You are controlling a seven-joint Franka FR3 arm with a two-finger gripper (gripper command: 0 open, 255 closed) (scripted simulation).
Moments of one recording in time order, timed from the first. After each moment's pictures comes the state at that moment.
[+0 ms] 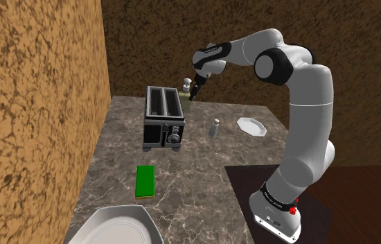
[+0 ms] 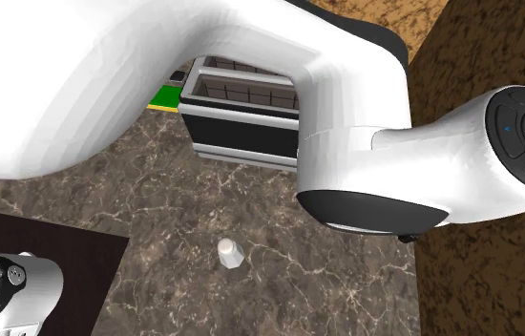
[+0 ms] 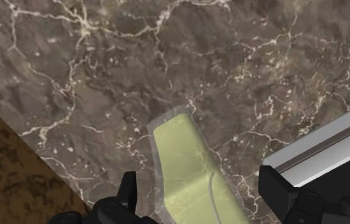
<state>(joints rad) -0.15 0.51 -0.21 -1.65 0.35 2.19 -0.95</state>
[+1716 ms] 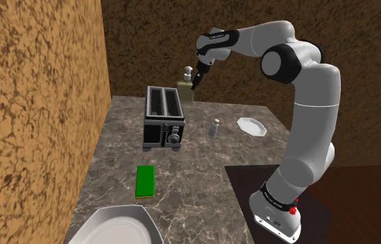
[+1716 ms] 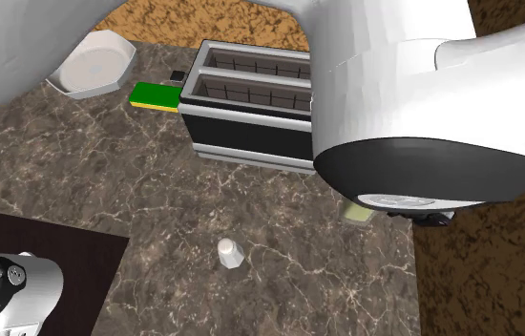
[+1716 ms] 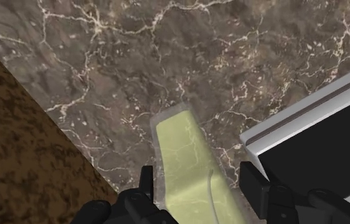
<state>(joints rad) -0.15 0.44 -0.23 -1.57 0.31 2.04 -0.91</state>
